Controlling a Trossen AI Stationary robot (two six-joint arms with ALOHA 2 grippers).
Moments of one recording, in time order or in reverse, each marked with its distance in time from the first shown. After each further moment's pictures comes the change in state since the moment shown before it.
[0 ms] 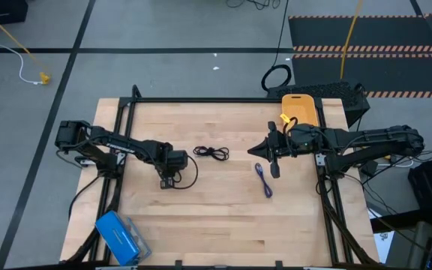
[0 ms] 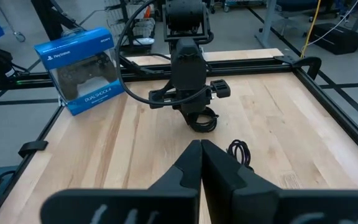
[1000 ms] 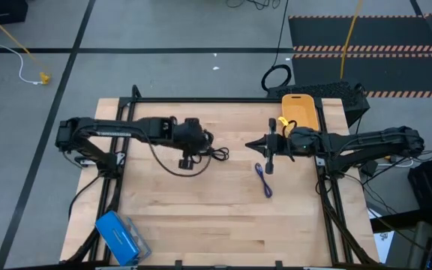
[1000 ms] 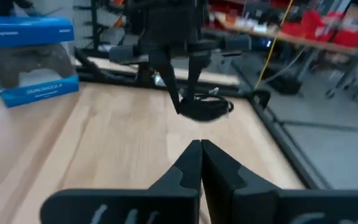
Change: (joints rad) left arm 0.068 -0.038 0.567 -0.140 -0.095 0.420; right arm -0.021 0.000 -0.159 0.274 0.133 -0.238
